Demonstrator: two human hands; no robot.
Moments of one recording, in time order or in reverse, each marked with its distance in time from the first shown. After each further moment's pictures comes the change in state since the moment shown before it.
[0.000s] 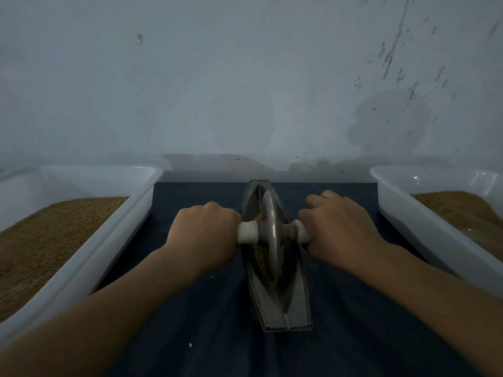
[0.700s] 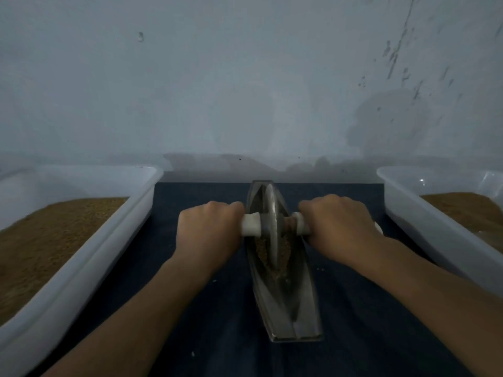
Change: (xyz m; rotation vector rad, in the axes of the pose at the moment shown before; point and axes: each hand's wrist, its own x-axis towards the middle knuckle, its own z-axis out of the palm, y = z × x) left_hand 0.004 0.007 0.012 0.034 0.256 -0.037; right_hand 0.019 -0.005 -0.002 0.071 -0.176 0.159
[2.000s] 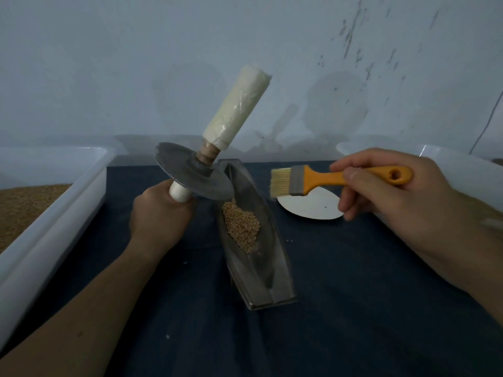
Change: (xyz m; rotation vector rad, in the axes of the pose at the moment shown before) left_hand -0.010 -0.020 0.040 -0.982 0.035 -0.566; right_hand -0.095 0.026 -0.084 1.120 0.277 0.277
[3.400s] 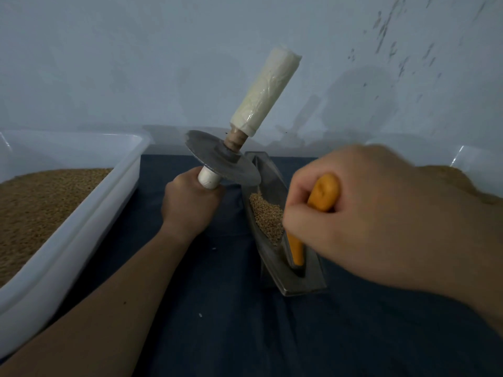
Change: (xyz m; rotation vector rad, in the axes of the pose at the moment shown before) left_hand 0.004 -0.004 -0.001 -0.031 0.001 -0.002; right_hand -0.009 -0.108 0.073 -0.607 -0.417 -0.068
